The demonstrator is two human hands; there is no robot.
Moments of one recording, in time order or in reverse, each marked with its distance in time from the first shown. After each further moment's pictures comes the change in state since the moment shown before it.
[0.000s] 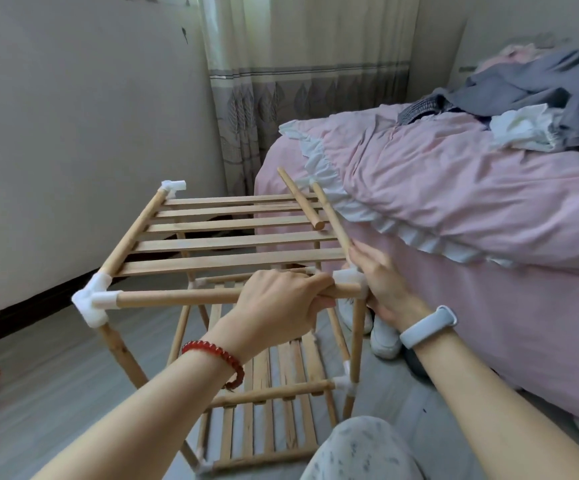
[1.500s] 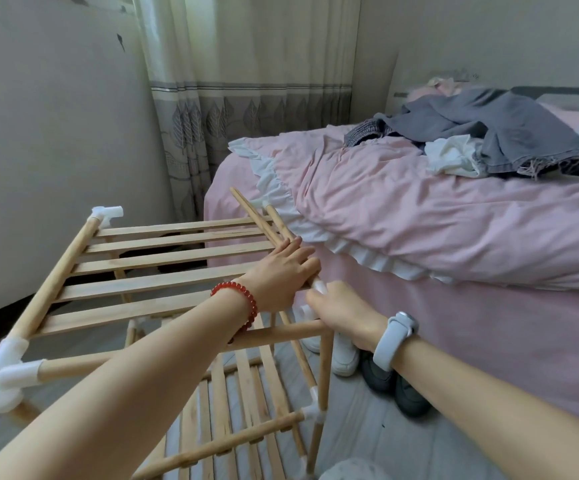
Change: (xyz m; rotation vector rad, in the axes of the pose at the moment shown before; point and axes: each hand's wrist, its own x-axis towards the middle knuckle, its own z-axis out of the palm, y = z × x) left_hand 0.122 -0.019 0.048 0.055 -0.035 0.315; right_hand -0.001 -0.029 -0.006 -0.799 -0.009 0.228
